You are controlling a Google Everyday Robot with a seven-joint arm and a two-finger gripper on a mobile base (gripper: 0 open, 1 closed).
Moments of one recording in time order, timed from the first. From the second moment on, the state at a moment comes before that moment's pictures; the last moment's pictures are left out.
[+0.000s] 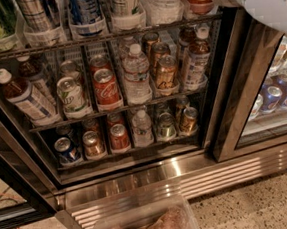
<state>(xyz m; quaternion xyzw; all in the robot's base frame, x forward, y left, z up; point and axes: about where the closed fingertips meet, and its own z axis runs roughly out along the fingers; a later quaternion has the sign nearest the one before) 0.697 -0.190 1.083 -0.12 0.76 -0.01 0.63</state>
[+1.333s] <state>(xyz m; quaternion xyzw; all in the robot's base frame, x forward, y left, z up) 0.679 -0.185 1.098 -0.12 0.76 -0.02 0.64</state>
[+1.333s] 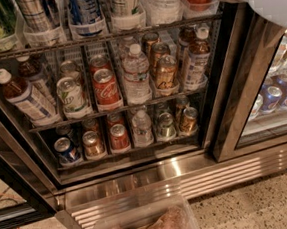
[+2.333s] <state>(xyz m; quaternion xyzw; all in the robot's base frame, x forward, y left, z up) 0.681 -0.191 1.129 -0.13 0.75 -0.04 0.65</state>
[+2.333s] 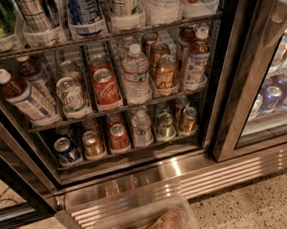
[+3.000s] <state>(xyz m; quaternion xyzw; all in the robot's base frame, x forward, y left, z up) 0.653 -0.200 1.115 -0.12 0.78 -0.04 0.61</state>
